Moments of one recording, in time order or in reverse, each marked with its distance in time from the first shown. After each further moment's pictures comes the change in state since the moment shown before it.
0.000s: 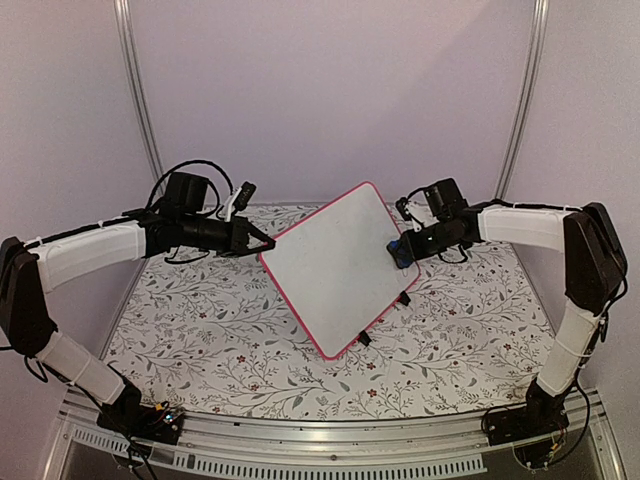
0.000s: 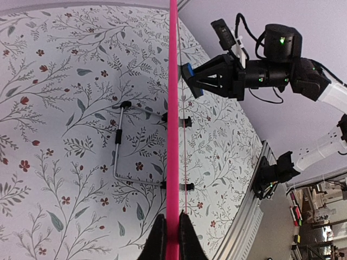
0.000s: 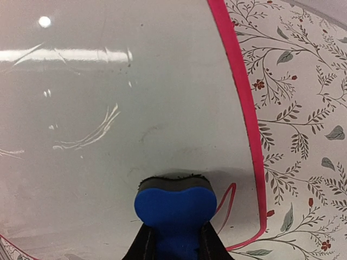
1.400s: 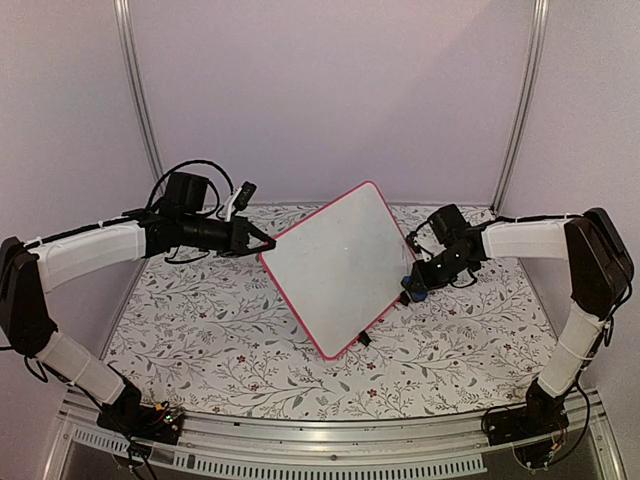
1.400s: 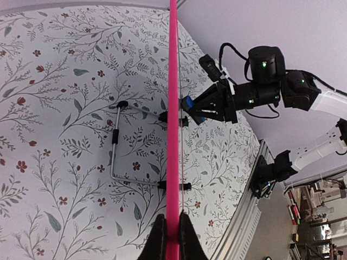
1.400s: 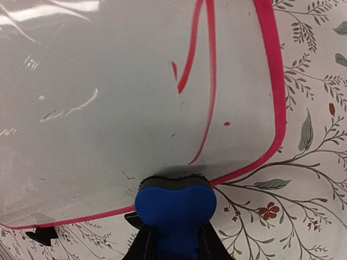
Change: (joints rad) left arm 0.000 0.000 -0.001 0.004 0.013 -0.002; right arm -0.002 -0.052 -0.189 -0.066 0.033 0.034
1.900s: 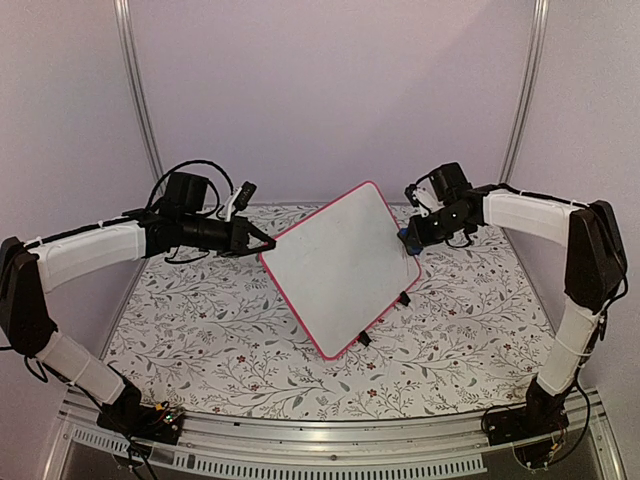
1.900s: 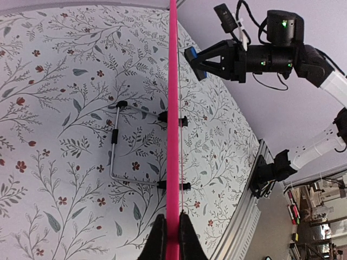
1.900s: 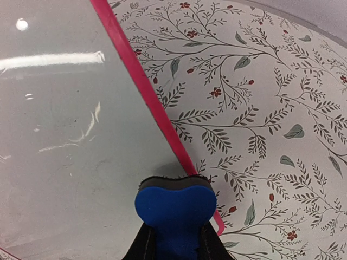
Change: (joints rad) left arm 0.000 0.000 0.000 0.001 0.004 0.000; right arm -0.036 0.047 0.311 -0.073 0.054 -0.025
